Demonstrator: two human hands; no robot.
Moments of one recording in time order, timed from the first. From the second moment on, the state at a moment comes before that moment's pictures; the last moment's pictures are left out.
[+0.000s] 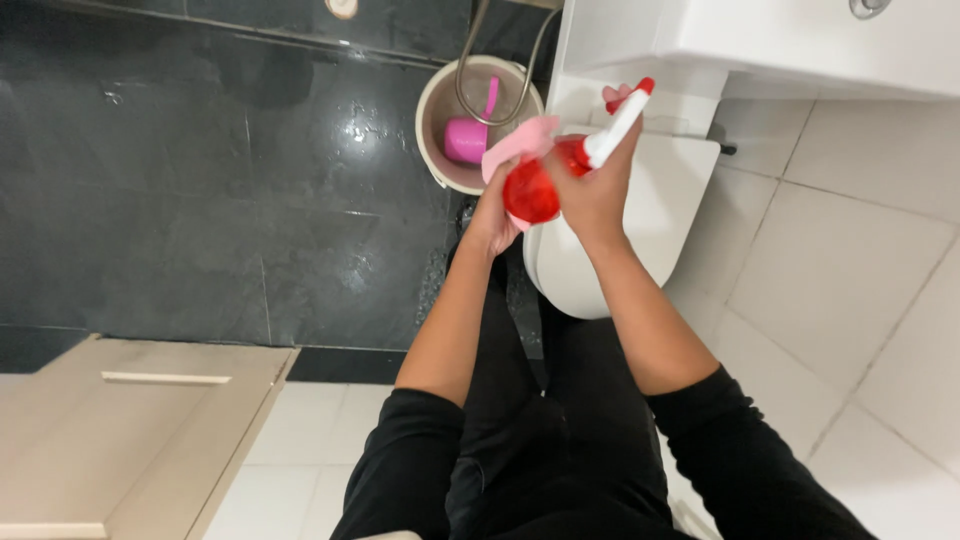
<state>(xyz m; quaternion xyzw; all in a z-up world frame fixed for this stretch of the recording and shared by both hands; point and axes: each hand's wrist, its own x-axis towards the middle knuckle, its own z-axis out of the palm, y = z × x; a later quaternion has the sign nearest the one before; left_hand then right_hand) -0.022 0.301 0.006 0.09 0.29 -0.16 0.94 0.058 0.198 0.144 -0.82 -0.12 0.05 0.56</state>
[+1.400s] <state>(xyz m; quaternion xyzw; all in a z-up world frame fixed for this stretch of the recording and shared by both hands) -0.066 0.311 -0.036 0.55 0.41 -0.11 0.72 0.053 0.131 0.005 -0.88 -0.01 -0.01 0.48</state>
